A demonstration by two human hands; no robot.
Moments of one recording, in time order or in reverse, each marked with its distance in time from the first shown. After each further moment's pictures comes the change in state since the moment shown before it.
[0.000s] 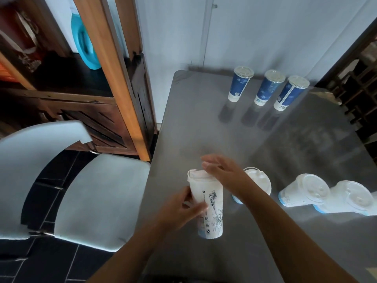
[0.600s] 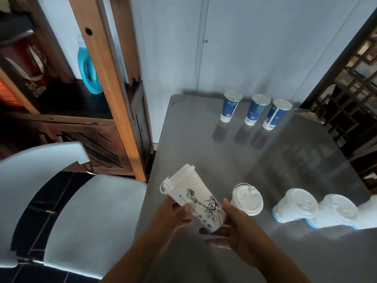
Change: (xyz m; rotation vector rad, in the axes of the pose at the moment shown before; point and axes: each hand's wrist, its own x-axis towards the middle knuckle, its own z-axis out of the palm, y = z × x) left_hand -0.013 0.017 -0.009 -0.376 0.066 0.002; right_hand -0.087 0.018 -0.001 0.618 -0.008 0.435
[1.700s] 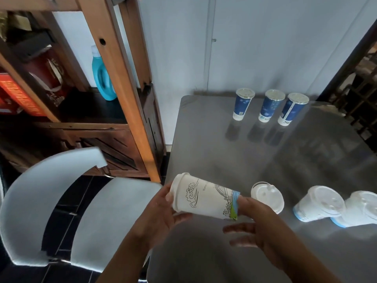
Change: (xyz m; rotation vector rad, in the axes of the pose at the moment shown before) left_hand -0.008 0.023 -0.066 -0.220 -0.059 0.011; right_hand -0.020 -0.019 0.023 -0.051 0.004 -0.151
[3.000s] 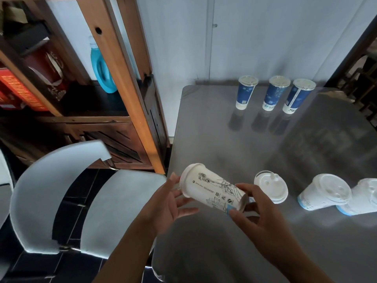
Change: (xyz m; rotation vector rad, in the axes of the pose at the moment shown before) left_hand 0.004 0.004 0.014 -0.187 0.091 -0.221; right_hand -0.015 0.027 -0.003 -0.558 0.134 -0.504
